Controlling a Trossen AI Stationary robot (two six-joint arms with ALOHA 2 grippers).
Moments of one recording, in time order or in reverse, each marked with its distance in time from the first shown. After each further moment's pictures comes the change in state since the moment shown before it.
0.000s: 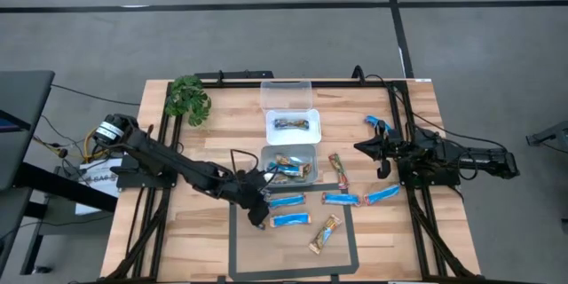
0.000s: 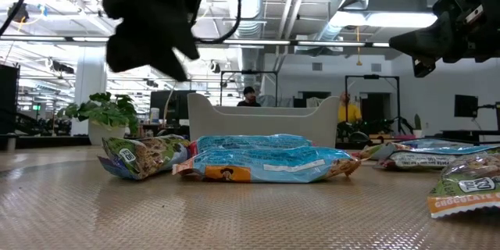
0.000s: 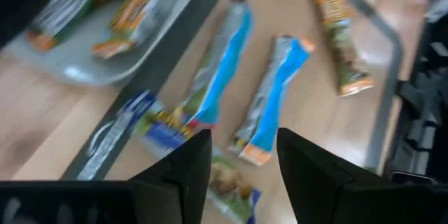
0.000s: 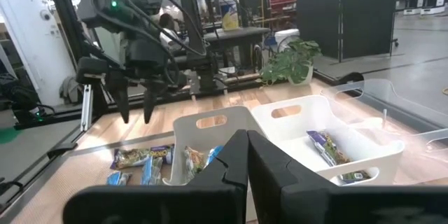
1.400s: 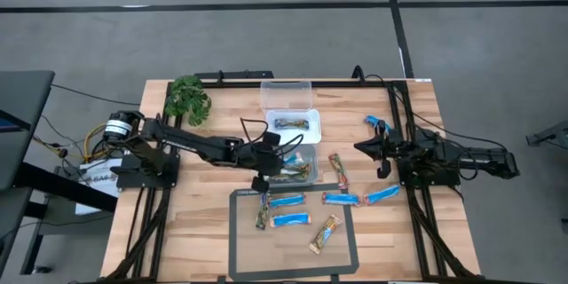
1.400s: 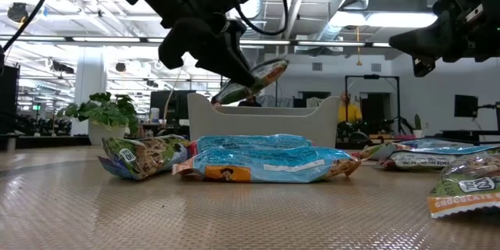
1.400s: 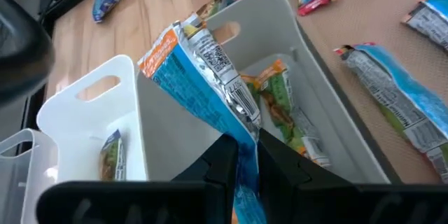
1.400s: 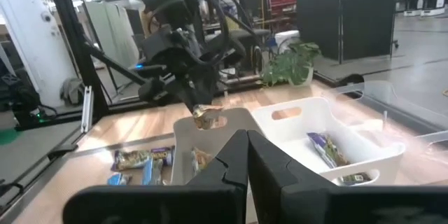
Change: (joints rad) left arm 0.307 0.053 -0.001 0.240 0.008 1.429; right arm 0.000 0.000 0.000 0.007 0.000 0.000
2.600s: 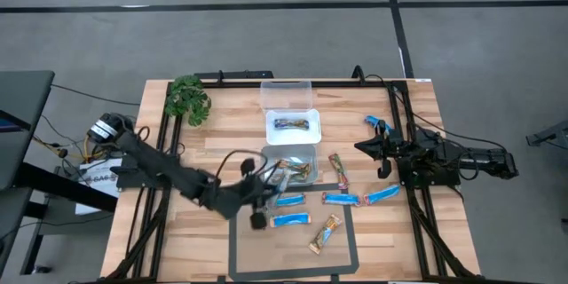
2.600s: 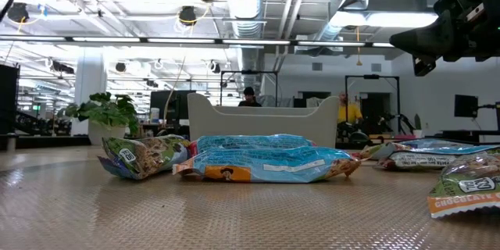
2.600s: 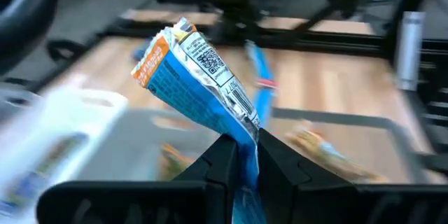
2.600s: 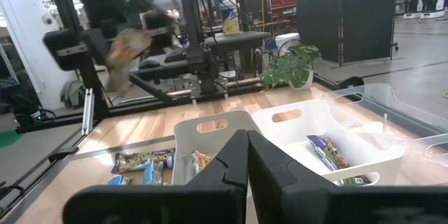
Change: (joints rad) left arm -0.405 -0.106 0.029 0.125 -0.508 -0.704; right arm 0.000 -0.018 0.000 -0.007 0.000 0.000
